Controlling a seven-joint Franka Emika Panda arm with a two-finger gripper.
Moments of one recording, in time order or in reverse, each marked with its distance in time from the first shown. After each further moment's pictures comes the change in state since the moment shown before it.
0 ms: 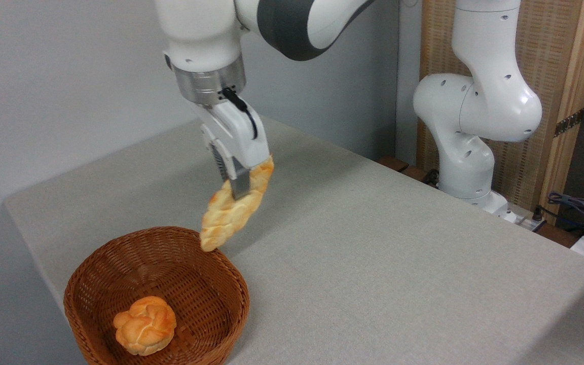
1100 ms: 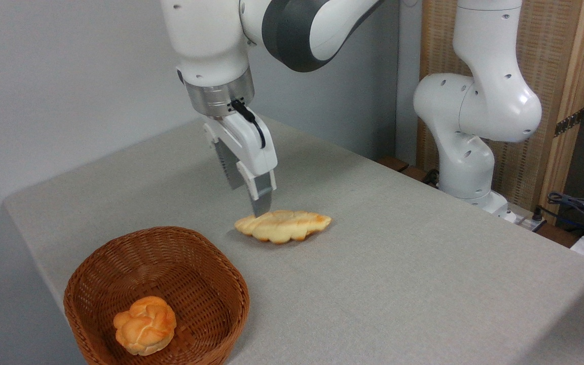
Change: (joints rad) arm -0.017 -0.017 -0.002 -0.066 0.042 0.077 0.002
